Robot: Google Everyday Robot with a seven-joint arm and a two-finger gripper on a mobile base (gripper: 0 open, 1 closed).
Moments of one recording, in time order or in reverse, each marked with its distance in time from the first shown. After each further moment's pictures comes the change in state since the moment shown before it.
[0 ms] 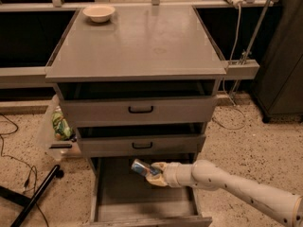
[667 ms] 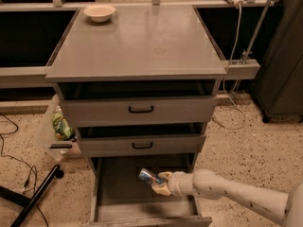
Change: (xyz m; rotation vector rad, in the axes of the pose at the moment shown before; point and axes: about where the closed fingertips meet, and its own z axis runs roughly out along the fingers) arm 0.071 0.009 0.007 0.030 0.106 0.110
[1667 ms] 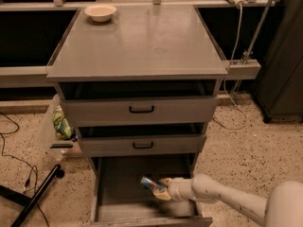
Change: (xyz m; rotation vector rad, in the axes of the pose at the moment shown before) arm 0.059 -0.008 0.047 -0.038 0.006 0.026
